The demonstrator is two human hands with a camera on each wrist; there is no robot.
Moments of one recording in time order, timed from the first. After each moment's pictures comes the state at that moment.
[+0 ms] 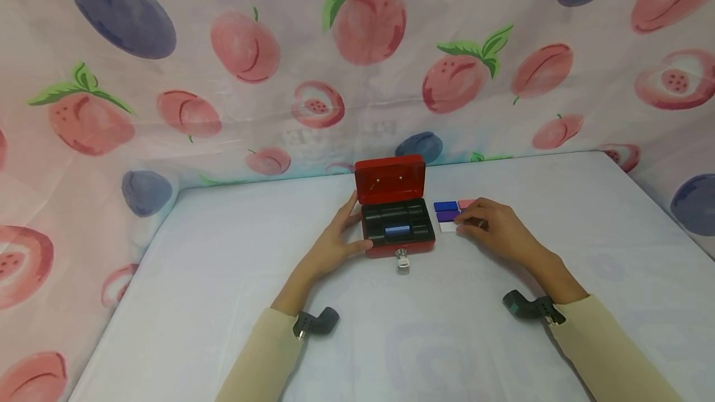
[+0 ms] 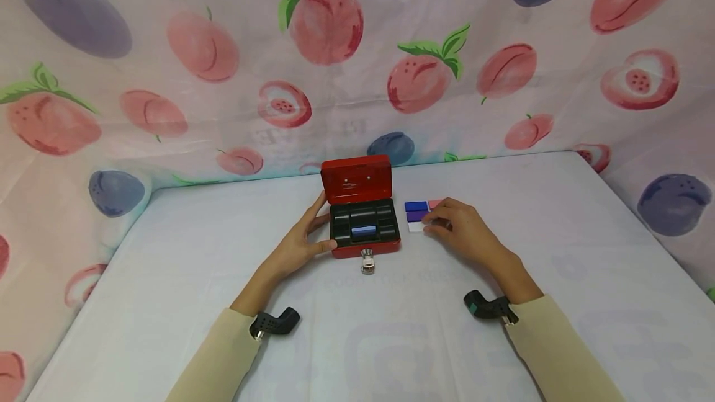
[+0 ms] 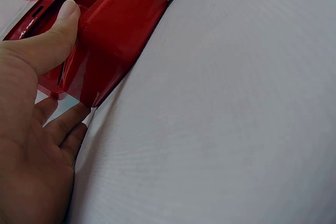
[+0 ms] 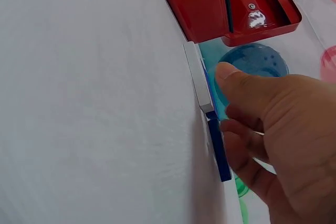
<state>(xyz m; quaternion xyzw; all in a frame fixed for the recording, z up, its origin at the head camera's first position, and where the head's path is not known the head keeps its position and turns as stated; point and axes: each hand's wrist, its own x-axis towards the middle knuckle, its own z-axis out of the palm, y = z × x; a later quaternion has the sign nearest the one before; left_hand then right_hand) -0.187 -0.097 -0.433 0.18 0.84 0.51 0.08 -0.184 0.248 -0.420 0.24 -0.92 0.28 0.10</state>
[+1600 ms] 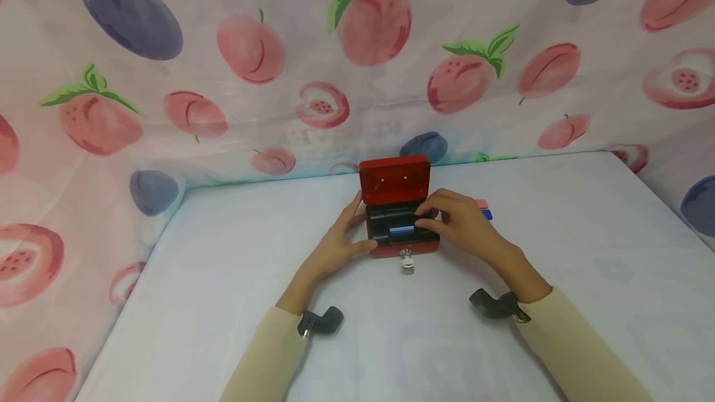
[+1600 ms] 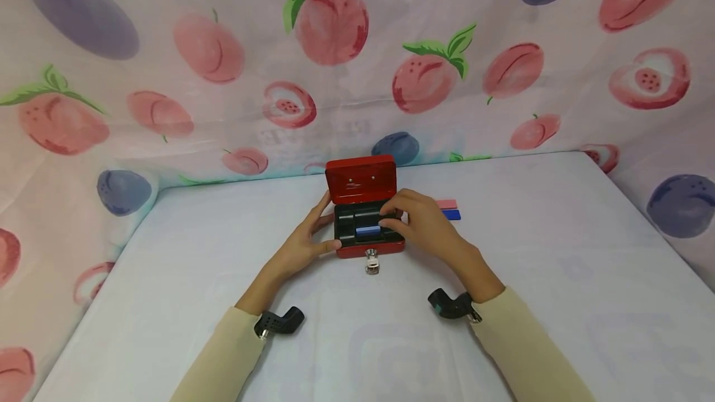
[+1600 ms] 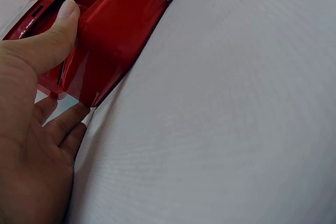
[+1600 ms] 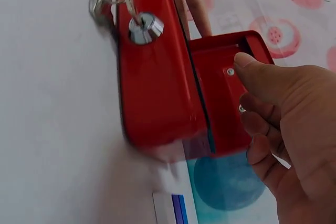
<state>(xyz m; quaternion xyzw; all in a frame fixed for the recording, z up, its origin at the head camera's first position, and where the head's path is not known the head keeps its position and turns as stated) -0.187 -0.097 -0.434 0.18 0.84 0.50 0.07 -0.184 0.174 -0.386 0.32 -0.87 0.35 0.15</state>
